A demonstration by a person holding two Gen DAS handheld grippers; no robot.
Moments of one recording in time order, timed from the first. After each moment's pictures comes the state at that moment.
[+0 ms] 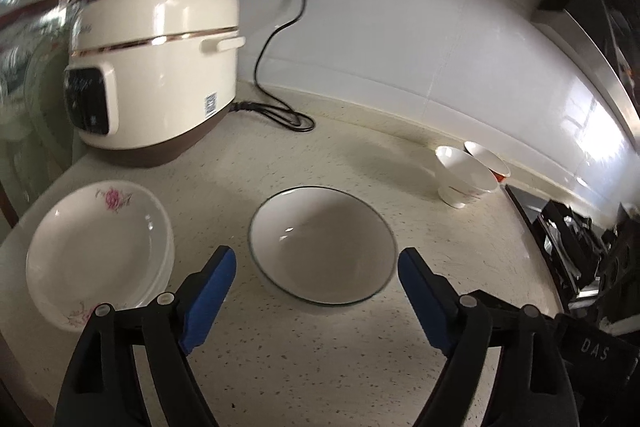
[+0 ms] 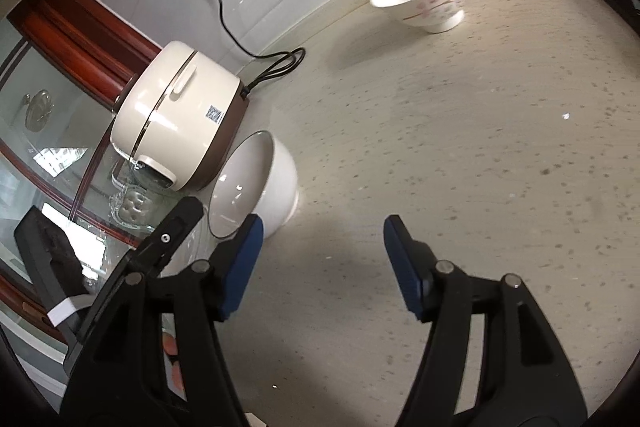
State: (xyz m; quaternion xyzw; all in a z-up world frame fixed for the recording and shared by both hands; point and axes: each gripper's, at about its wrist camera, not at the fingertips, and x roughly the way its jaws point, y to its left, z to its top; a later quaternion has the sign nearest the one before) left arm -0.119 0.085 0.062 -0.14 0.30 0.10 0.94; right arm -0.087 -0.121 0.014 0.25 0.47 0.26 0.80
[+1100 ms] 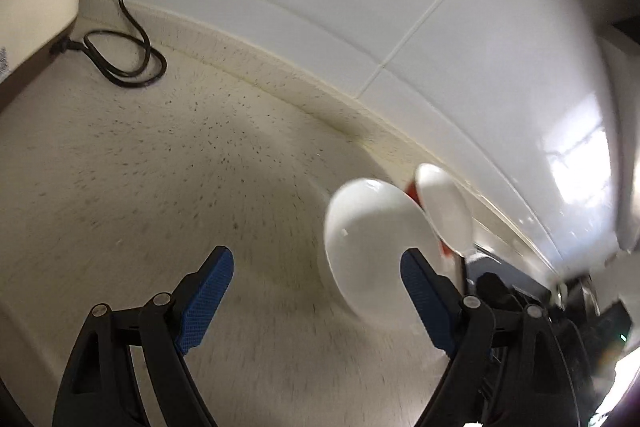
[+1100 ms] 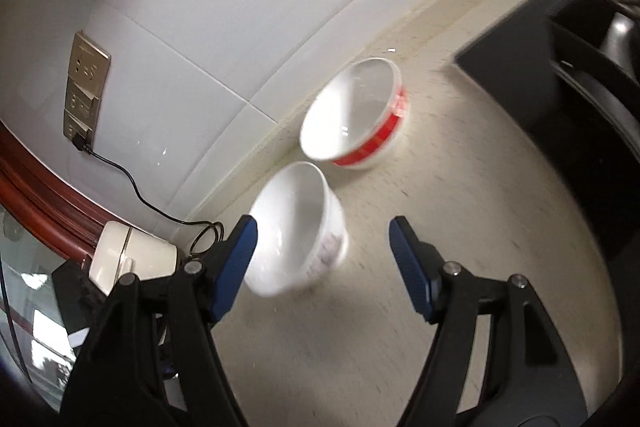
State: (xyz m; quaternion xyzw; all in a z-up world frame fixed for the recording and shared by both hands) left arm 0.120 0.025 0.045 -0.31 0.40 0.02 0.86; right arm 0.091 -0.224 0.024 0.33 0.40 0.13 0.85
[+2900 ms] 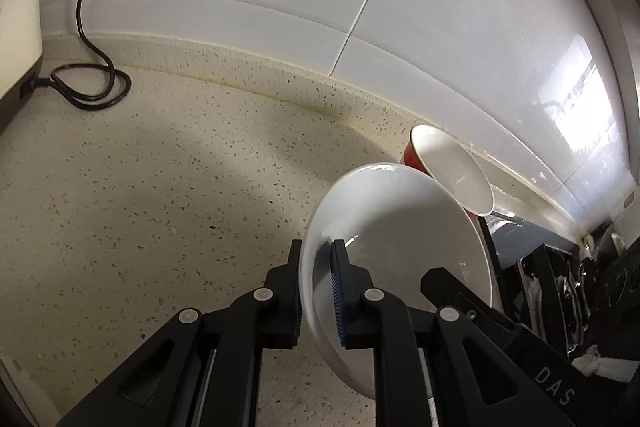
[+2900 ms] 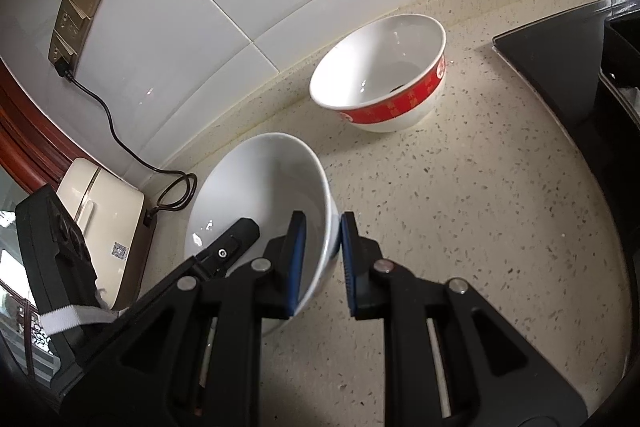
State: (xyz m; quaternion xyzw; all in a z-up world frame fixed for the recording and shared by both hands) left arm 0.111 -0.008 0.033 -0.21 0.38 0.00 0.90; right arm 0.090 -0.187 0.011 0.24 0.44 0.15 0.85
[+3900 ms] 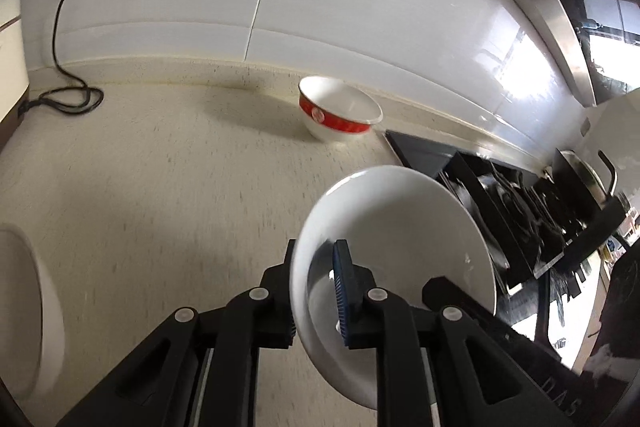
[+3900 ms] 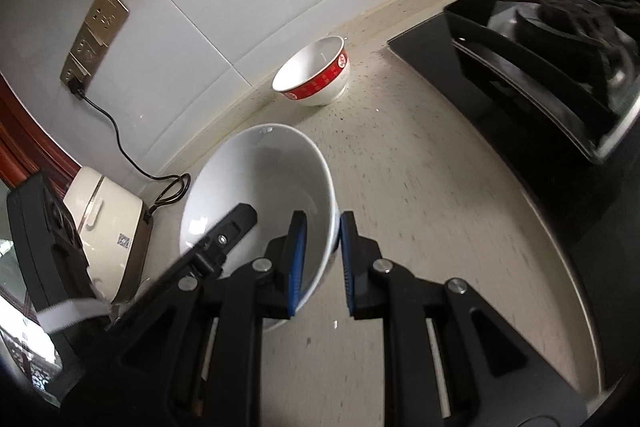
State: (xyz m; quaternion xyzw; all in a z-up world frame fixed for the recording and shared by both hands) left arm 0.003 -0.062 0.055 -0.14 0.37 -0.10 0.91; right arm -0.055 -0.225 0.045 0.27 0.40 0.05 0.87
